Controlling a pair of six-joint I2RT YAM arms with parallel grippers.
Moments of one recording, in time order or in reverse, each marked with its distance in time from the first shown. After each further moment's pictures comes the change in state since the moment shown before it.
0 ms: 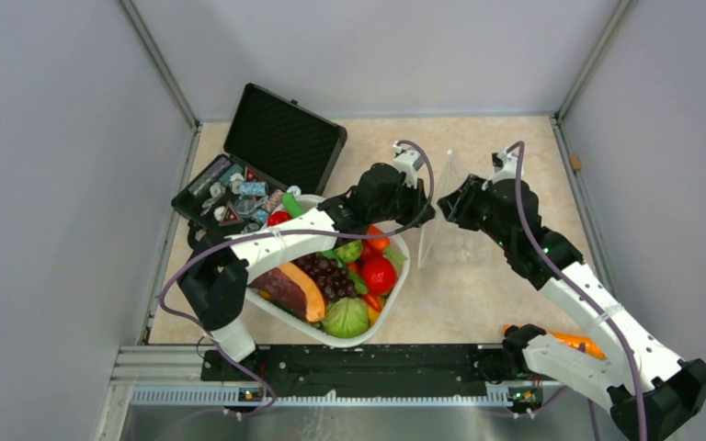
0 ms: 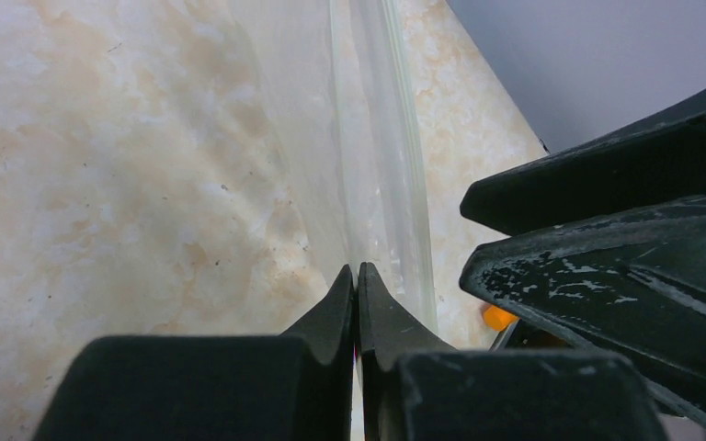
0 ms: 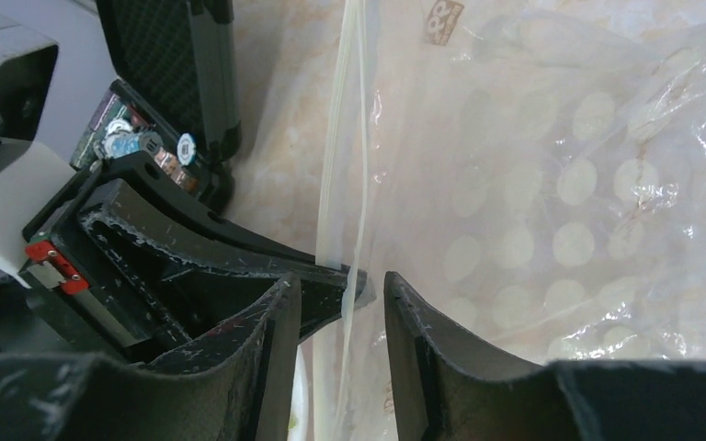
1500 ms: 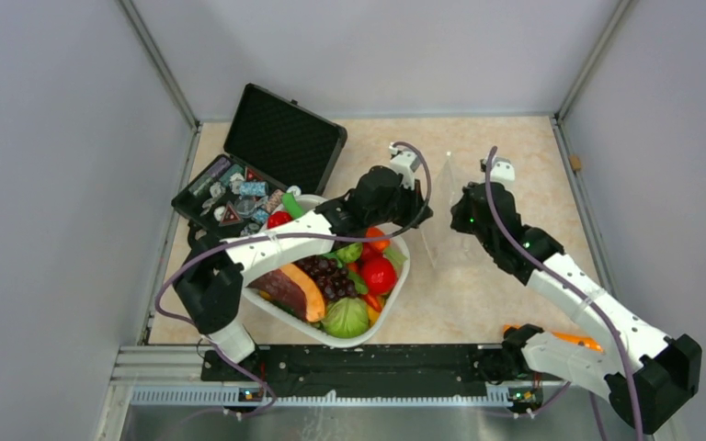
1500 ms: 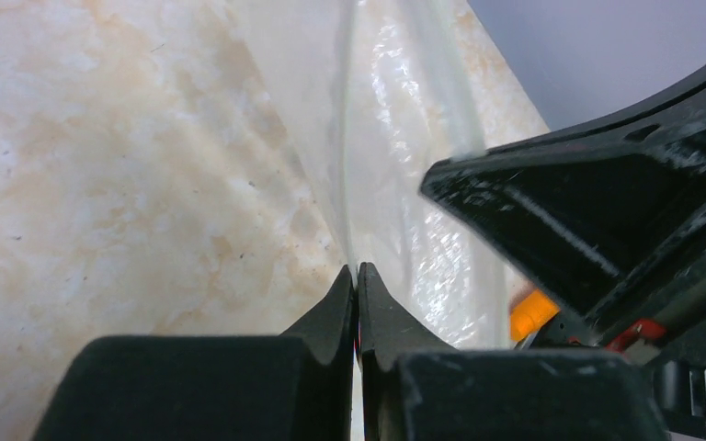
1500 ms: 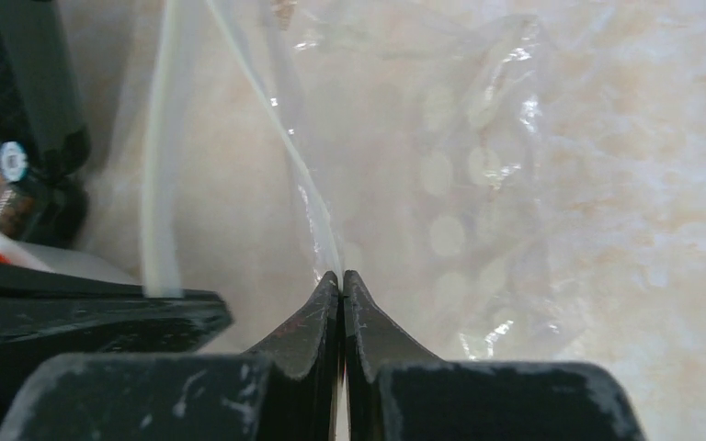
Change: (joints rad) left arm -0.010 -0.019 -0.012 -0.010 -0.069 0.006; right arm 0.057 0.095 -0.037 0.000 0.226 -0.056
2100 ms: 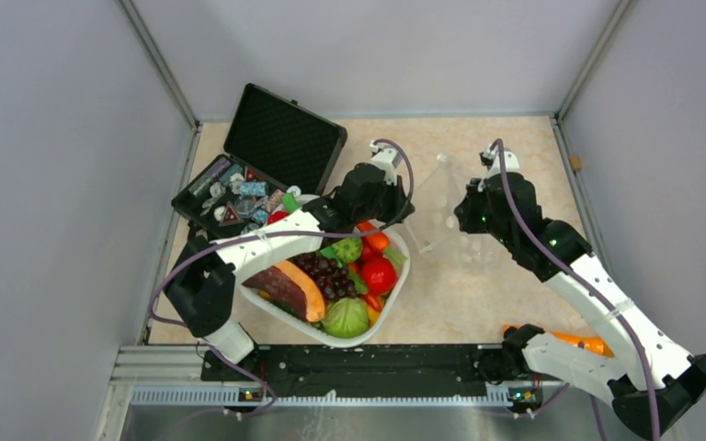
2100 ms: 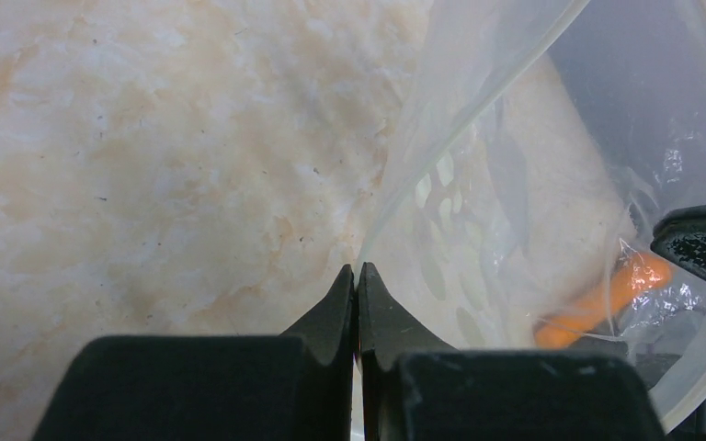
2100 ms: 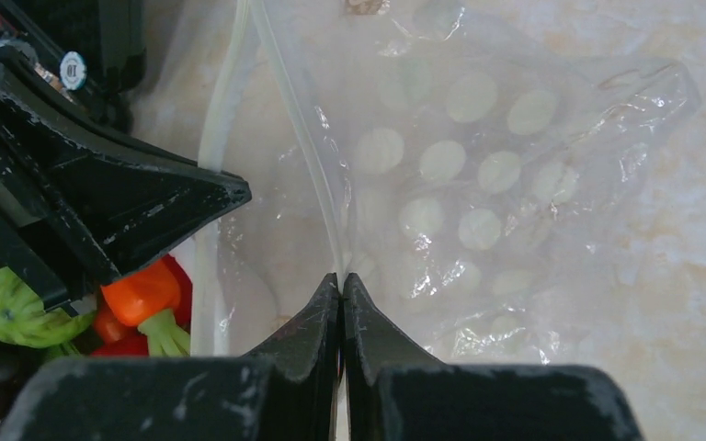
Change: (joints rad) left arm 0.076 -0.056 -0.073 -0.031 -0.038 -0.012; right arm 0.002 -0.043 0.197 -0.264 -0.116 -0.148
